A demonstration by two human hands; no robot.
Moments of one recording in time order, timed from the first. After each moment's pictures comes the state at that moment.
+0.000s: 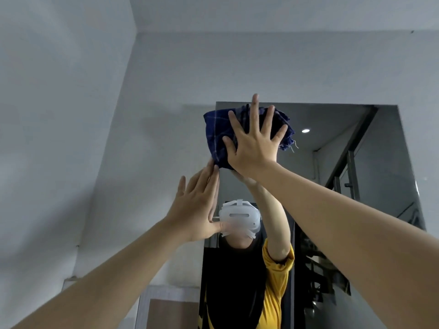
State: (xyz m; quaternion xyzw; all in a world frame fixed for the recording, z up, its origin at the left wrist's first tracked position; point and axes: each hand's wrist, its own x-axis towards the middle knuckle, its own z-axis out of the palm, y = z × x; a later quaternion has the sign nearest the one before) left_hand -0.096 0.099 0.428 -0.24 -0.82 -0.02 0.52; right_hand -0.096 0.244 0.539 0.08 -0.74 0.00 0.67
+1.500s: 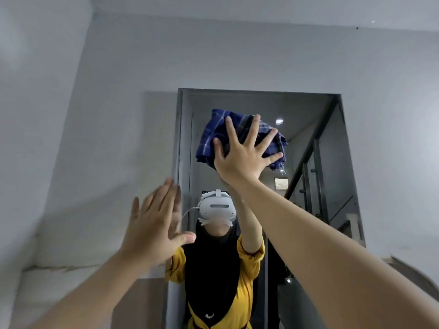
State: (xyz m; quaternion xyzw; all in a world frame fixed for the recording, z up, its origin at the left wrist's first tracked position) left_hand -0.084 0.106 0.358 -0.19 -0.82 -0.05 0.54; right_hand -0.093 0.287 0.484 -0.02 -0.75 0.16 0.65
